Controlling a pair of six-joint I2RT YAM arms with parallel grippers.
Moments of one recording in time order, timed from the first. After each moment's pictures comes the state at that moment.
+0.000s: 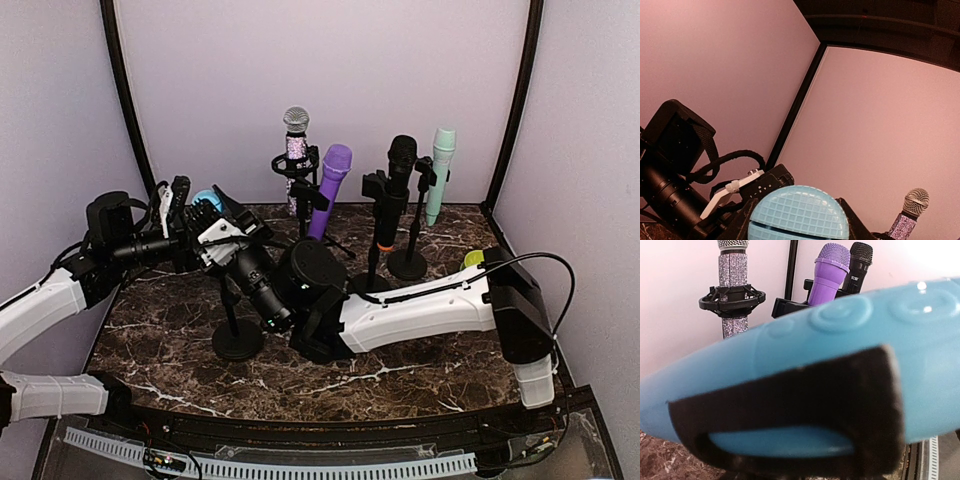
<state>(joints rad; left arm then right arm) -0.35 0.97 0.72 0.05 0.68 0.00 1.38 2.12 1.64 1.06 0.48 -0.77</state>
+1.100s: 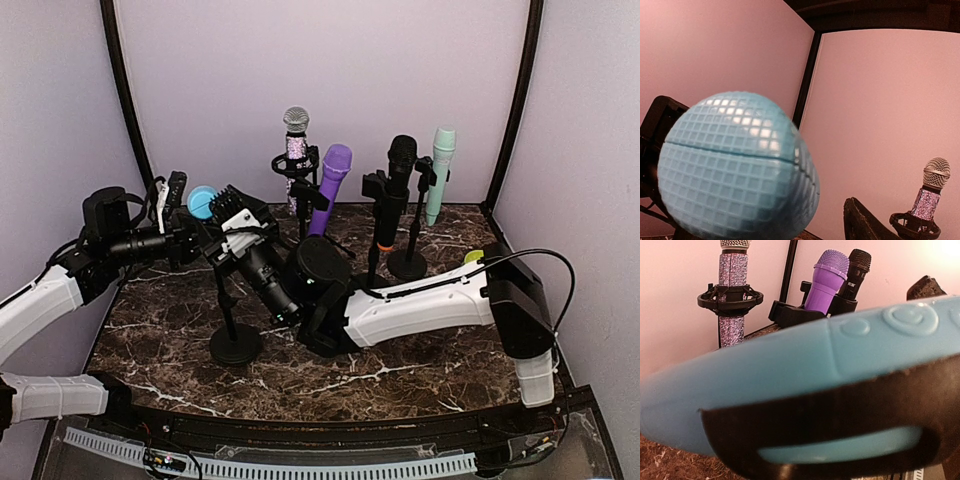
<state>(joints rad) -0.34 0.96 0.75 0.00 0.73 -0.06 1.34 2.11 1.58 1.07 0.45 -0.55</state>
